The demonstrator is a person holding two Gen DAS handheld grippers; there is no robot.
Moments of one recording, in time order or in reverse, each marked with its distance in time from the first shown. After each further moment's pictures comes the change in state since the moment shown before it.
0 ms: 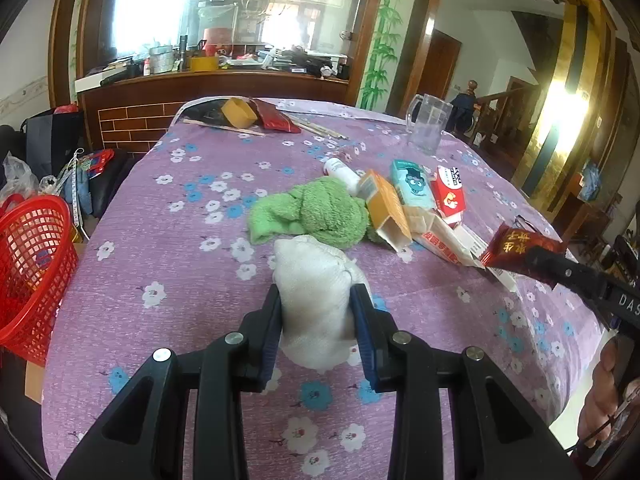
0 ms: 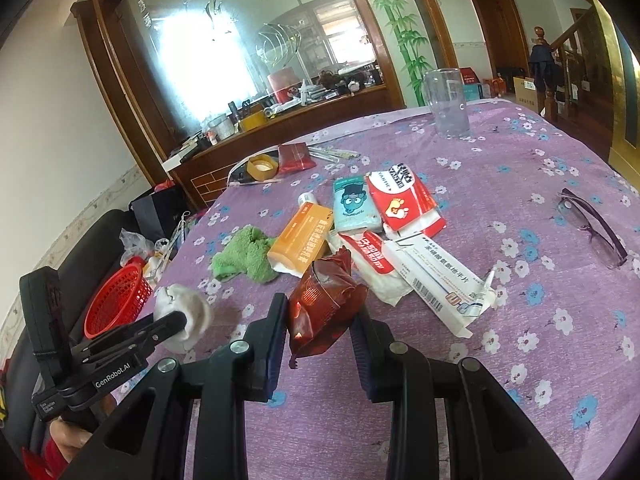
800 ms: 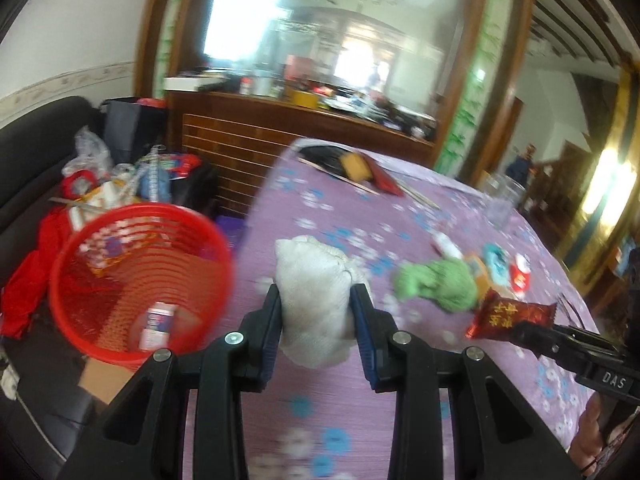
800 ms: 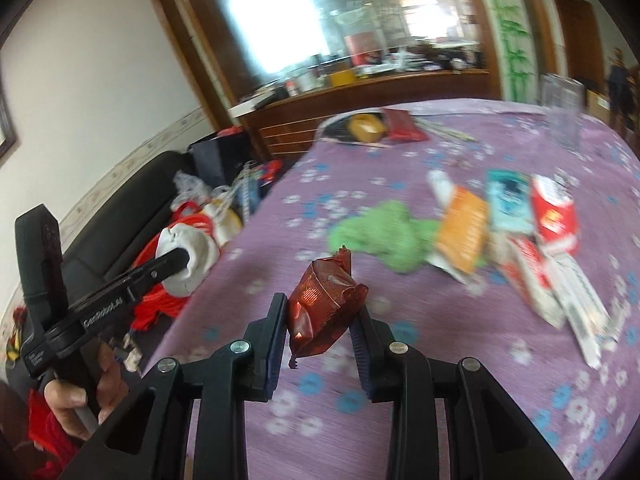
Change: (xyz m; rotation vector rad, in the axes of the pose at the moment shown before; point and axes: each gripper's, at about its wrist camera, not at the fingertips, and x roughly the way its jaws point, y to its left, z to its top) left arm -0.084 0.137 0.019 -0.210 -0.146 0.183; right arm 0.063 0.131 0.010 -0.205 0.153 0.212
